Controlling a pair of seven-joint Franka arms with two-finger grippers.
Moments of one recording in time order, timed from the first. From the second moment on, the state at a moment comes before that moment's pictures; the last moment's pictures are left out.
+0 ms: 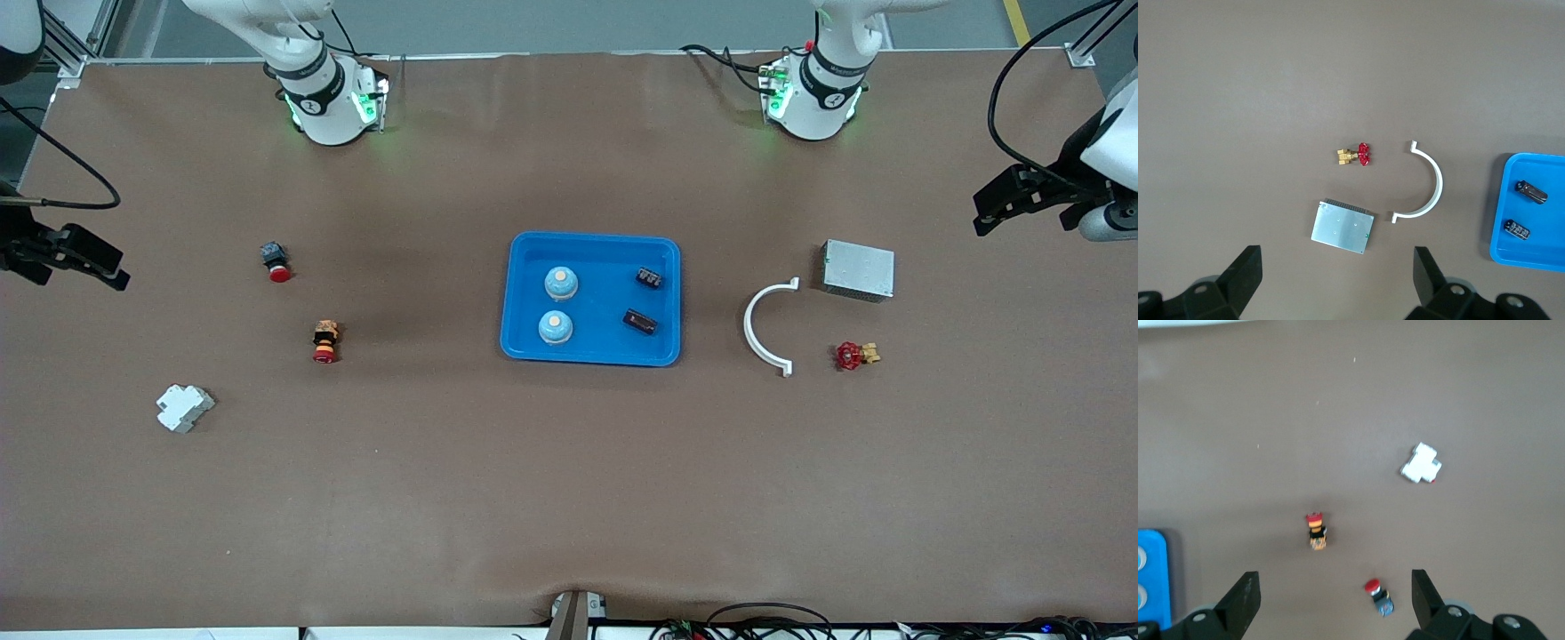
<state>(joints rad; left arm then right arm) 0.02 -0.04 -0.09 -1.58 0.06 1.56 -0.10 -0.06 0.03 0.01 -1.56 0.00 1.66 0.05</state>
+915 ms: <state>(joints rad) 0.02 -0.04 -0.10 -1.57 0.06 1.56 -0.10 -0.06 0.02 0.01 -1.47 0.00 1.43 0.05</state>
